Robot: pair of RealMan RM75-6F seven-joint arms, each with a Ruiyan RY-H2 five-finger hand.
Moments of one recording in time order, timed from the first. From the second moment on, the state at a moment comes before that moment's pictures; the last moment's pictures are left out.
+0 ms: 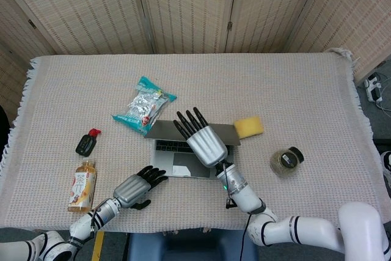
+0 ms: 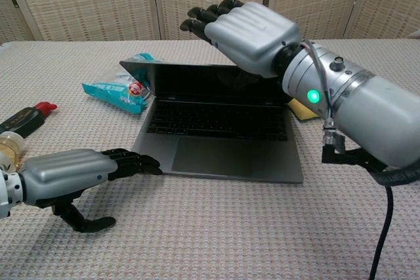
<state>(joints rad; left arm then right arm) -0.63 -1.51 0.09 -1.46 1.55 0.89 0.06 0.79 -1.75 0.30 -1.52 -1.27 1.09 -0.96</state>
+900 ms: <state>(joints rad) -0.64 -1.51 0.10 -1.47 1.54 0.88 0.08 0.94 -1.71 0.42 -1.34 -1.02 1.04 -0.88</state>
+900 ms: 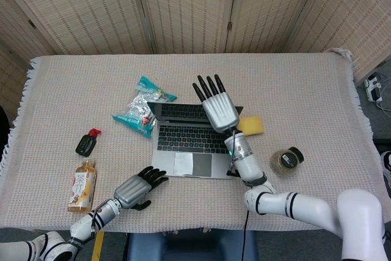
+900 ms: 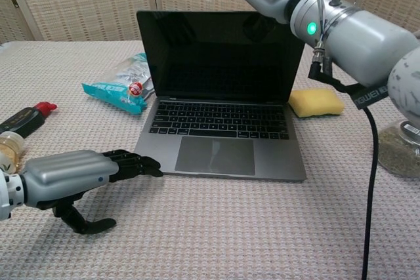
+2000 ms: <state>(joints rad) -0.63 -1.49 0.10 -1.49 1.53 0.89 0.09 1.12 -1.75 0.46 -1.00 -0.84 0.96 -0.81</state>
